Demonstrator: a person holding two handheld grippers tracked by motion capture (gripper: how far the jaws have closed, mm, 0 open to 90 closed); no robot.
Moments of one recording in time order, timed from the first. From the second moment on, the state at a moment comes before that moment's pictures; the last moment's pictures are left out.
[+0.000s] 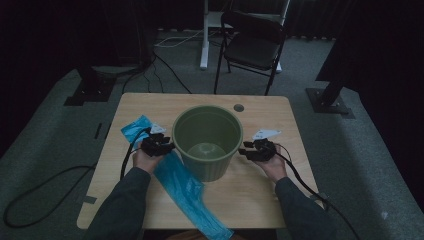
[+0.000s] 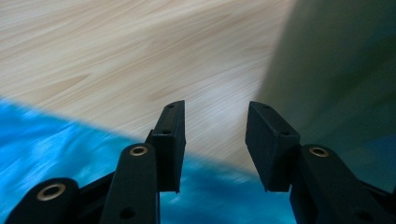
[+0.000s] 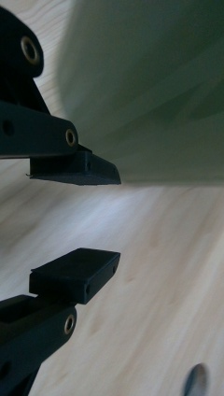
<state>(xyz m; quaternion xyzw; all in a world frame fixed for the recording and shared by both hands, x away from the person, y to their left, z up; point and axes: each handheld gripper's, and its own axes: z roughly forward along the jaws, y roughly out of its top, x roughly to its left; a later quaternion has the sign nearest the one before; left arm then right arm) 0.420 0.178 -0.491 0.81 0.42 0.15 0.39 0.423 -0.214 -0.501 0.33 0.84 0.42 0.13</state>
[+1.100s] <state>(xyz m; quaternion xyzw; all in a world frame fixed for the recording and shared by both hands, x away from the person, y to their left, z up) 0.390 0.236 -0.500 0.82 0.41 0.14 0.36 0.408 -0.240 -0.497 0.31 0.85 0.41 0.11</state>
